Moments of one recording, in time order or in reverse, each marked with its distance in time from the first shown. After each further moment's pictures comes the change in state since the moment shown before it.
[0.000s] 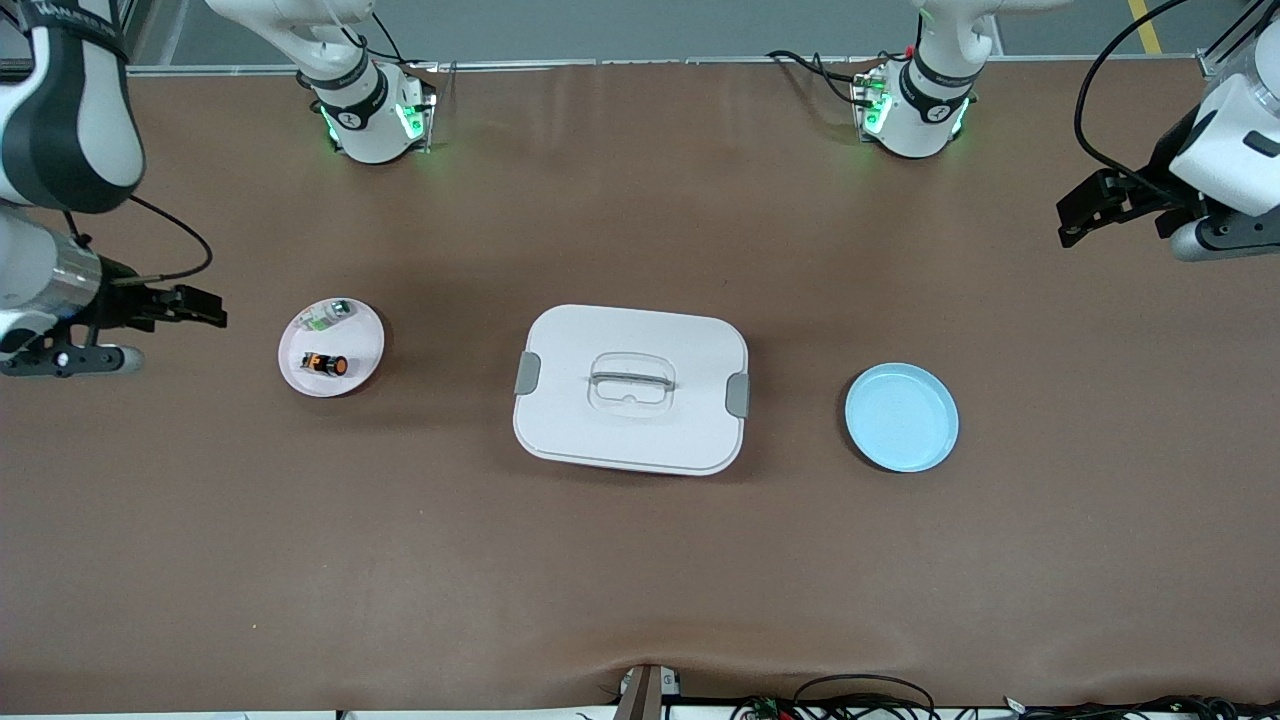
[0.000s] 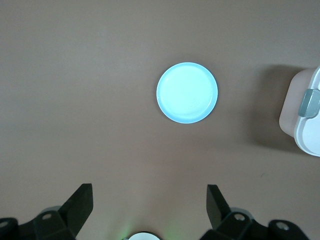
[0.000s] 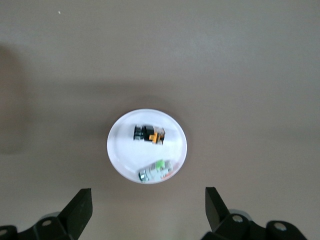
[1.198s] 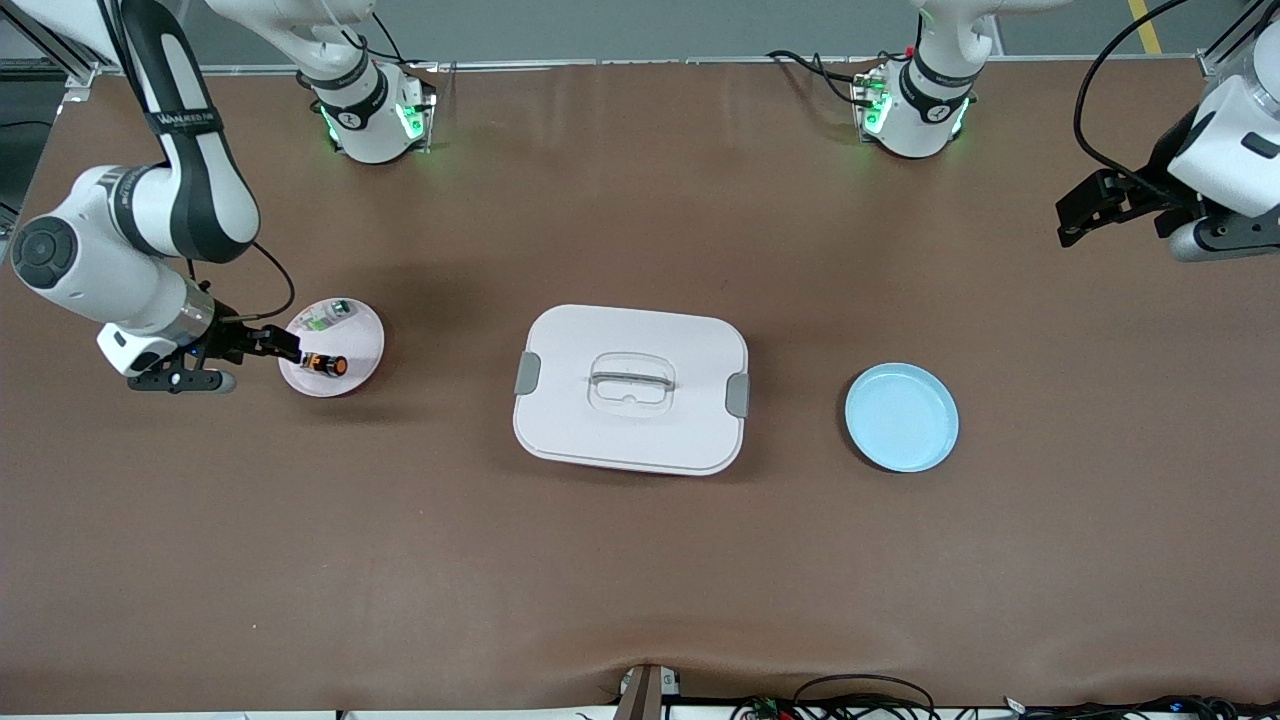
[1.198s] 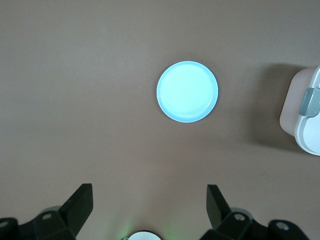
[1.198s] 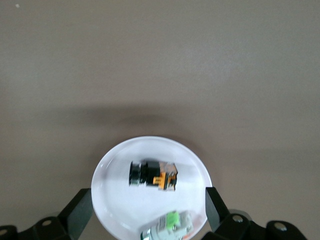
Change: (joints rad) left arm 0.001 0.001 -0.001 -0.002 0.000 -0.003 0.000; right arm -0.006 0.064 -0.001 -0.347 0.067 0.516 0.013
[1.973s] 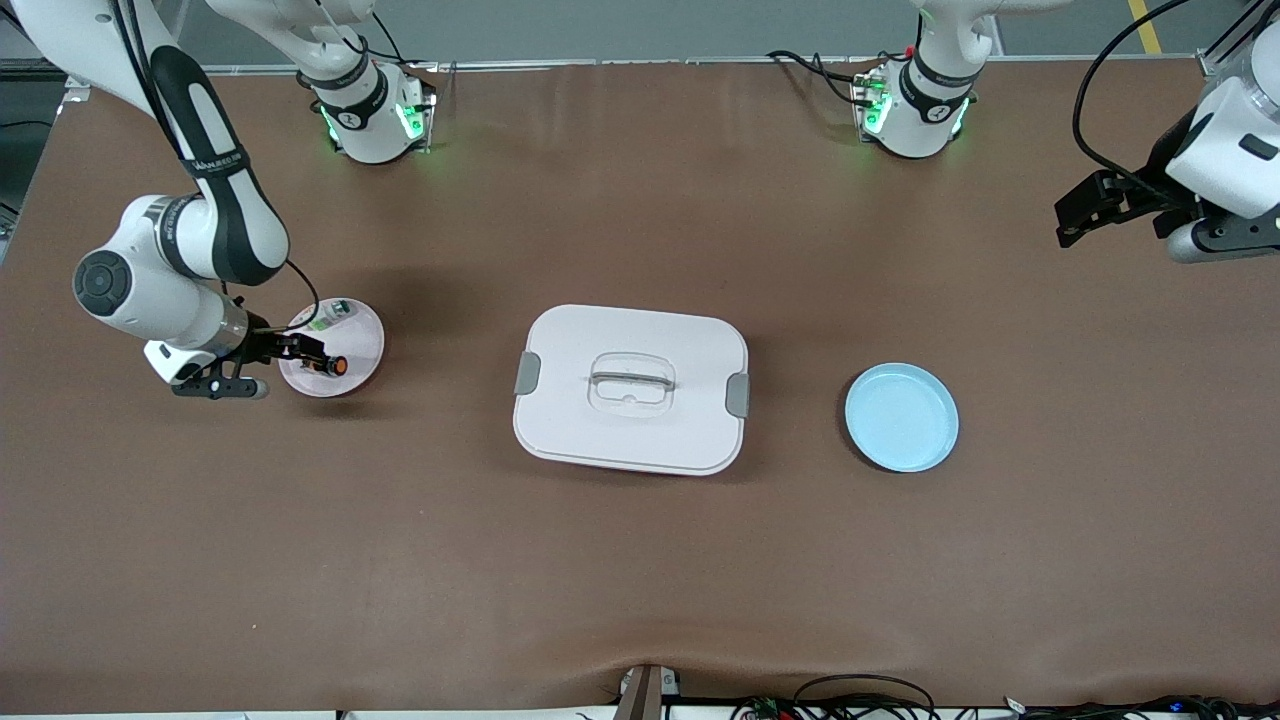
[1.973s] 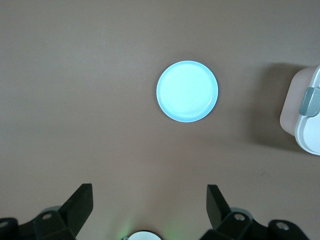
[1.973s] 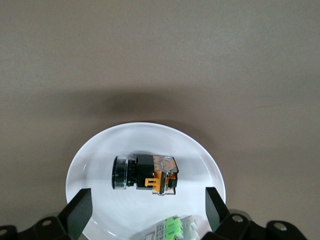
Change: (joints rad) left arm -0.001 0.001 0.000 -0.001 0.000 0.000 0.000; right arm -0.003 0.094 0.000 -0.051 0.019 0.060 0.000
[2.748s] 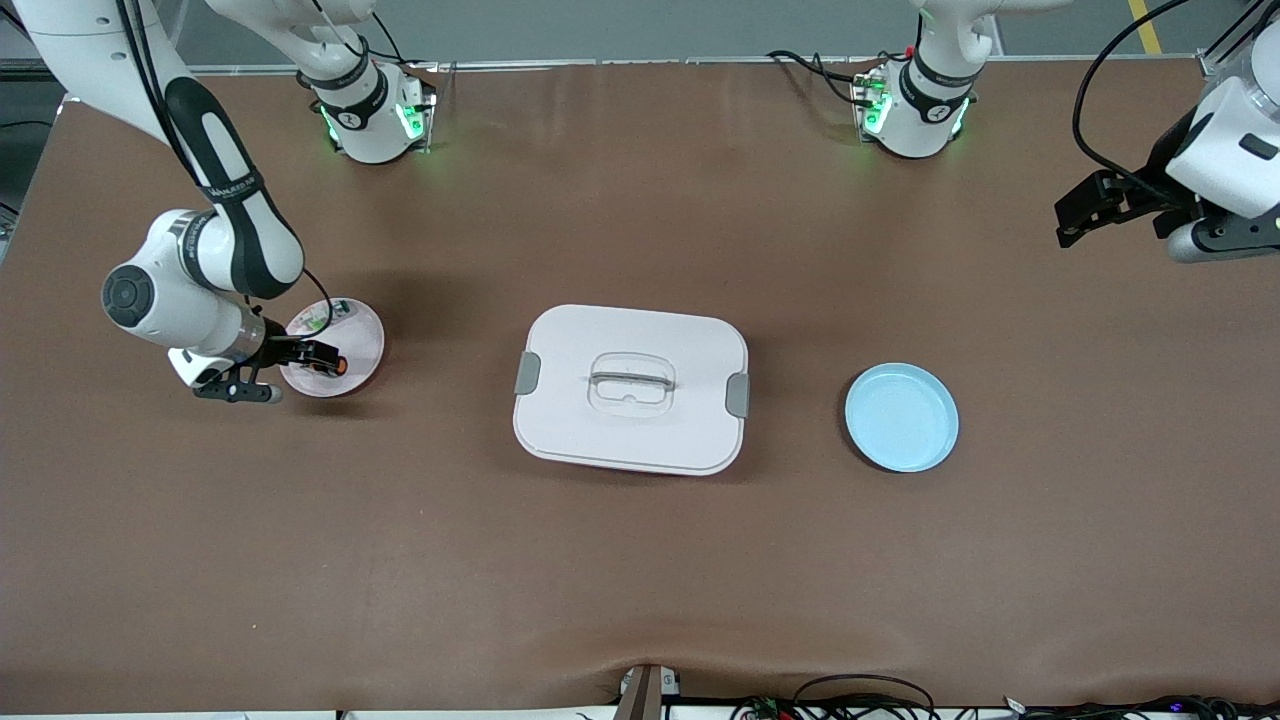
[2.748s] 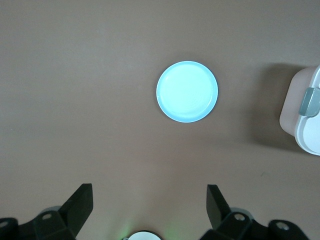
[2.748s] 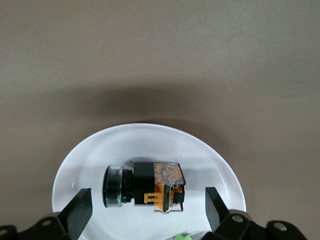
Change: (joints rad) left arm -0.001 0.000 0.000 0.000 0.000 0.001 0.000; right arm 0.000 0.069 0.000 -0.026 0.052 0.081 0.000
